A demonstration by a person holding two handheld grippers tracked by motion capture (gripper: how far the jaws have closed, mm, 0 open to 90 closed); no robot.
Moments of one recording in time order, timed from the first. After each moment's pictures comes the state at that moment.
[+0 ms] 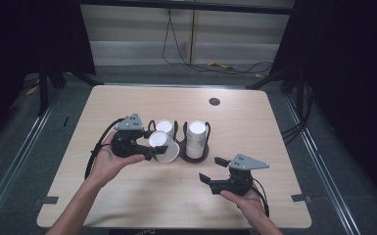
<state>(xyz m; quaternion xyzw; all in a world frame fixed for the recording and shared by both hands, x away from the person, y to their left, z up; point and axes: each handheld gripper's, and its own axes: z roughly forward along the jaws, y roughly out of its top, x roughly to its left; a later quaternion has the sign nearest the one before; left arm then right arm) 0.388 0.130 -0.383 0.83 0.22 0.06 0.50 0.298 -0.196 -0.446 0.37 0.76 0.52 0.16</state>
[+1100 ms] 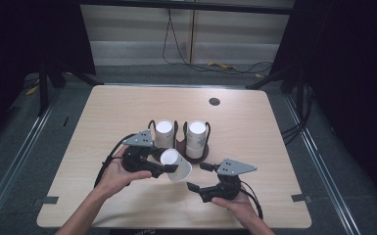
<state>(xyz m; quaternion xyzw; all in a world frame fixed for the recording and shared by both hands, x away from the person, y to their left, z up) 0.370 0.110 -0.412 0.83 0.17 -0.03 0.54 0.297 -0.172 -0.459 0.29 0.77 0.55 0.11</state>
